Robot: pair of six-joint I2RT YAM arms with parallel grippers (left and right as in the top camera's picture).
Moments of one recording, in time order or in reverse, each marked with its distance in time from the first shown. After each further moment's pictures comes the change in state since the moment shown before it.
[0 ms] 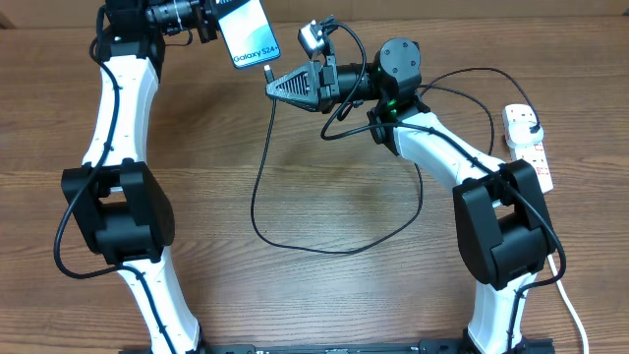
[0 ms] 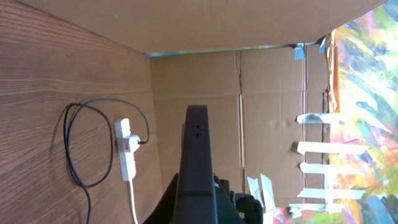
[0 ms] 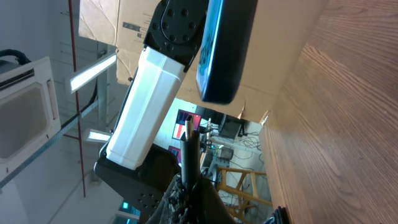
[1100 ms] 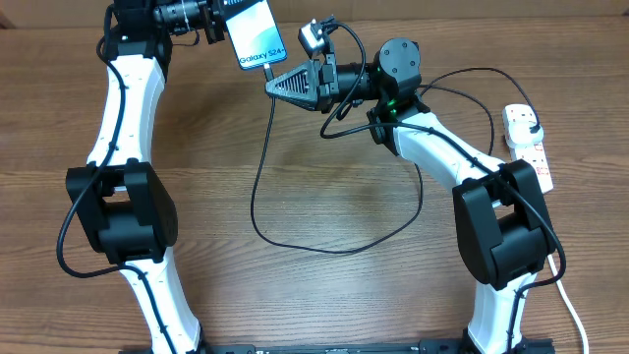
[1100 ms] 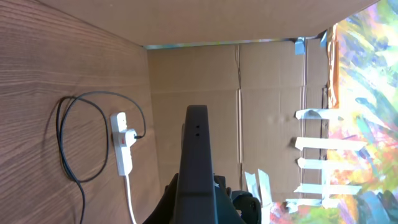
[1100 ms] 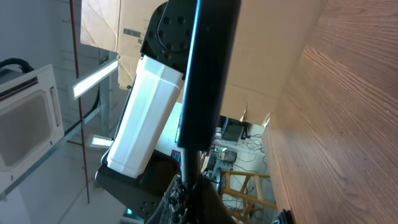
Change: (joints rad) left arm -0.020 0.000 0.000 0.000 0.007 -0.017; right arm 0.000 0.000 0.000 0.000 0.018 0.027
